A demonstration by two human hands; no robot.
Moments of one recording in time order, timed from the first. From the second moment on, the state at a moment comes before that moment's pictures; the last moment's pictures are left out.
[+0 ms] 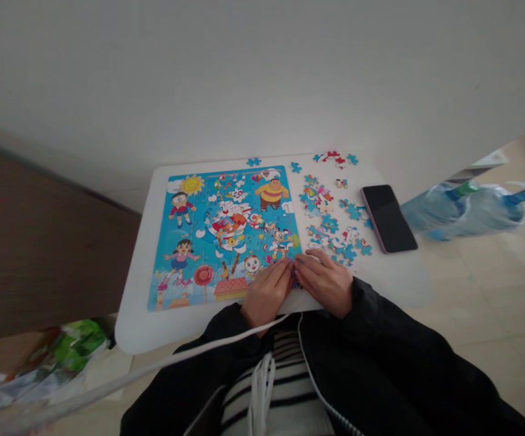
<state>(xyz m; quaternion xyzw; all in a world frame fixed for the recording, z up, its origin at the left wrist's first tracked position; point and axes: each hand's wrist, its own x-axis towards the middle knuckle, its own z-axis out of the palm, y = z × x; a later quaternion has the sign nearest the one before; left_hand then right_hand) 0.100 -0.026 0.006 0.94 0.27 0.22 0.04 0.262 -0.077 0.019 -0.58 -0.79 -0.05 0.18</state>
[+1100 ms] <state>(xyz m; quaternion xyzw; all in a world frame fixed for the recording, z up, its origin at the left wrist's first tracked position) 0.112 -0.012 0.026 0.96 0.25 0.13 0.08 0.390 0.064 0.034 -0.72 -0.69 0.04 0.06</state>
